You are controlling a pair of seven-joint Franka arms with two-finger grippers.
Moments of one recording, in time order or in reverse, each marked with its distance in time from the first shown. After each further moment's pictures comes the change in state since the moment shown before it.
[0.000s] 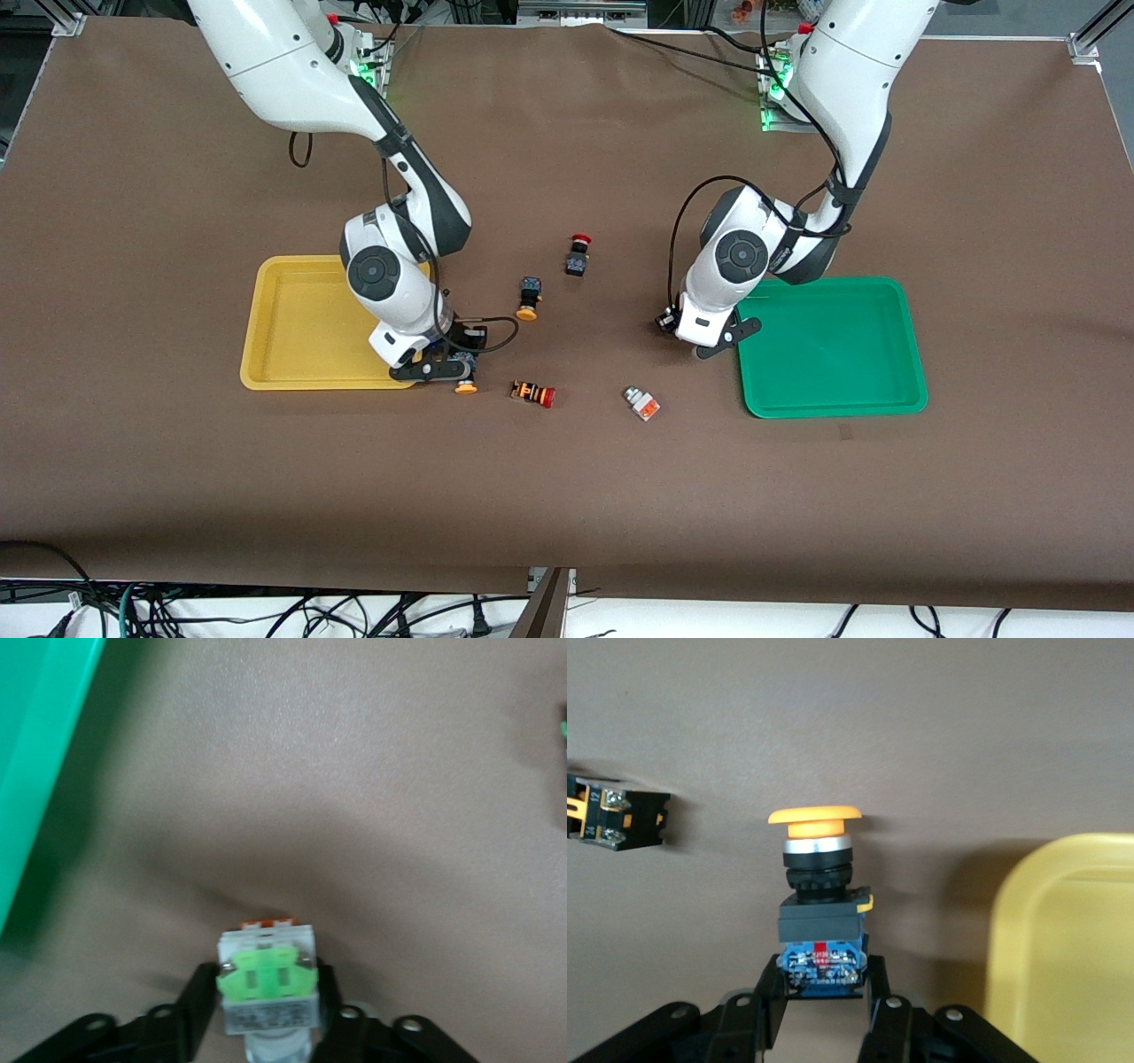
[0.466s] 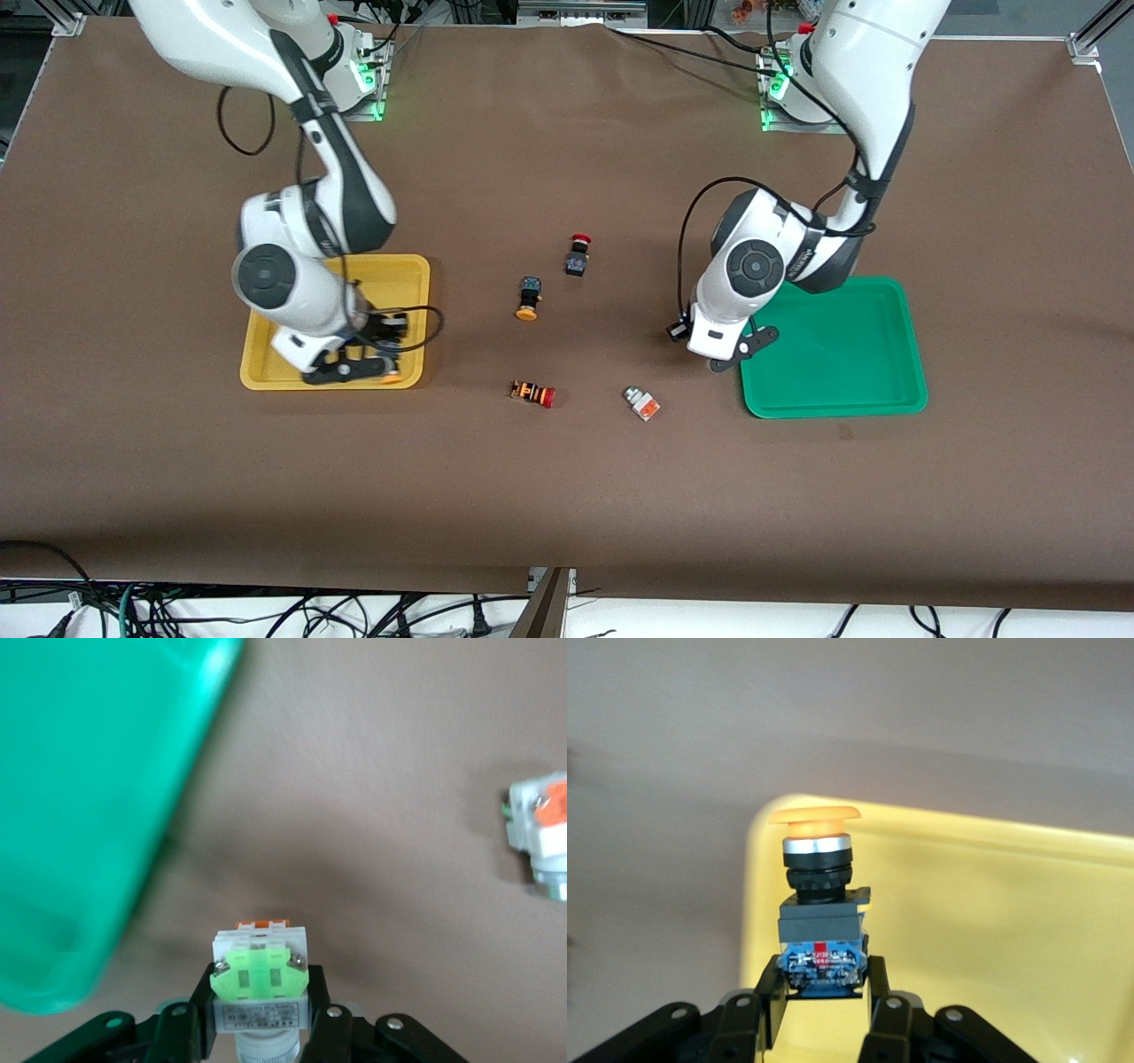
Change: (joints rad) left arm 0.006 -0.043 0.044 0.199 0.076 -0.351 0.008; right arm -0.051 -0.206 -0.155 -0.094 0.000 -0.265 -0.272
